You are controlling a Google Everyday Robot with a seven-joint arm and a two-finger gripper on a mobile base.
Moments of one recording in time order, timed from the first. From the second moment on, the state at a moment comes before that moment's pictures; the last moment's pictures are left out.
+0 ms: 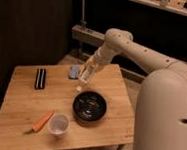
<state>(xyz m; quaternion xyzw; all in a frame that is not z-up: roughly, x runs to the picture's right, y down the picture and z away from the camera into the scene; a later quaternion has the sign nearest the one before) 0.021 -0.062 0.817 -0.32 0.08 0.75 0.57</state>
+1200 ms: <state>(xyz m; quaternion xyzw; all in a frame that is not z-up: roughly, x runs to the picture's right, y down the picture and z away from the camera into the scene) 0.039 0.068 0.786 -0.38 0.10 0.66 0.64</state>
